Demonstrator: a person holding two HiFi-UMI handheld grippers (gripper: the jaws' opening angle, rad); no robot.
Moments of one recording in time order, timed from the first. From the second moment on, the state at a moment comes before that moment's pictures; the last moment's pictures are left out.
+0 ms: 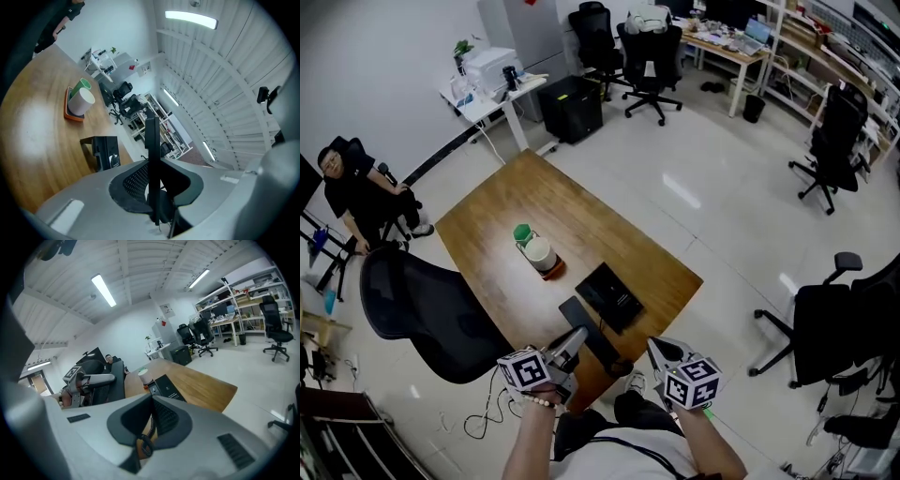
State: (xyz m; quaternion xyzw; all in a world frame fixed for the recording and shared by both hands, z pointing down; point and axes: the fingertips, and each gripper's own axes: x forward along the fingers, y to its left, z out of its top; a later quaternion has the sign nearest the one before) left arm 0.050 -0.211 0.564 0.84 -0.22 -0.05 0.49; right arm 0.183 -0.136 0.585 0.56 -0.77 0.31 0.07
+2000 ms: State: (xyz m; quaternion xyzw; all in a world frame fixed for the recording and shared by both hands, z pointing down) left arm 0.082 -0.293 0.744 0.78 -0.32 -0.03 0.53; right arm 0.214 -0.194 0.628 0.53 -0.77 0.34 0.12
